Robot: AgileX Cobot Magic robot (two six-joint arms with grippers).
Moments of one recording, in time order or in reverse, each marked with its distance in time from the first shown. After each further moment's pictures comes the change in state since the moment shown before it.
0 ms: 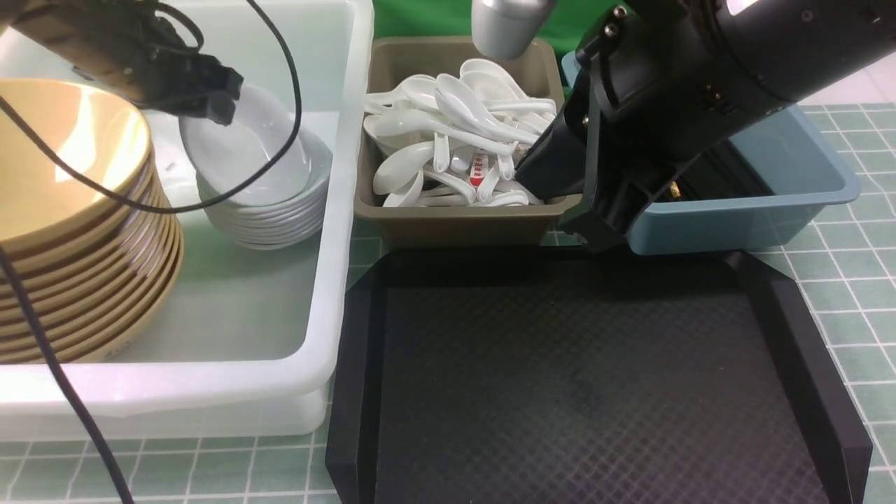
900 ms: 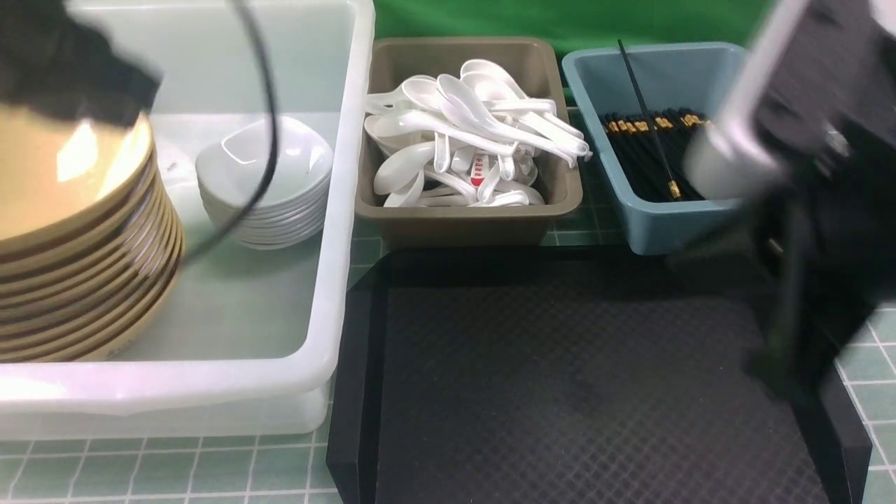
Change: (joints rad) right arm 0.000 -0.414 0.522 -0.123 -0.207 0.176; left arm -0.174 -0.720 0.406 0.198 0.259 -0.202
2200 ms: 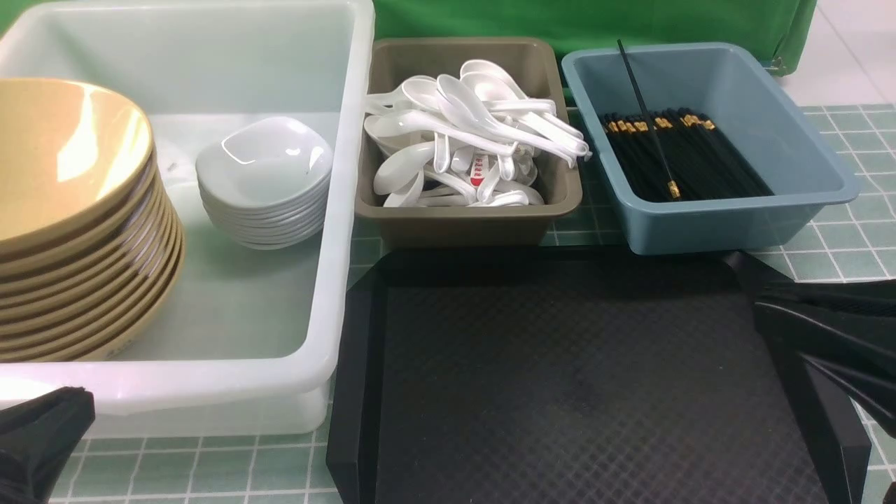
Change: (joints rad) right arm 0.000 -0.400 0.441 0.134 -0.519 0.004; left arm 0.000 -0.935 0.981 -0.079 -0.547 -0.011
